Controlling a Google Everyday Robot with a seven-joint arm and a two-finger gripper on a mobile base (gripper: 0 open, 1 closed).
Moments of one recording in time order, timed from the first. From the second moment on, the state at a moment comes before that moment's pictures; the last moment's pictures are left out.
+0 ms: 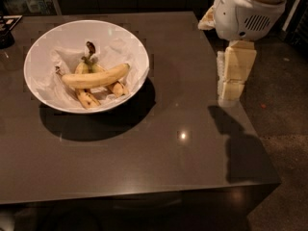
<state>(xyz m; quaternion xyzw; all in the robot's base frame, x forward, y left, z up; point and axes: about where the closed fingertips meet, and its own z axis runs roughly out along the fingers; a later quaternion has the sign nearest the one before) 0.478 -0.122 0.988 -0.72 0.68 -0.02 0.14</state>
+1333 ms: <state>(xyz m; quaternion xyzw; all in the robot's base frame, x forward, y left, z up) 0.564 0.024 0.971 -0.78 0.61 -0.02 0.13</state>
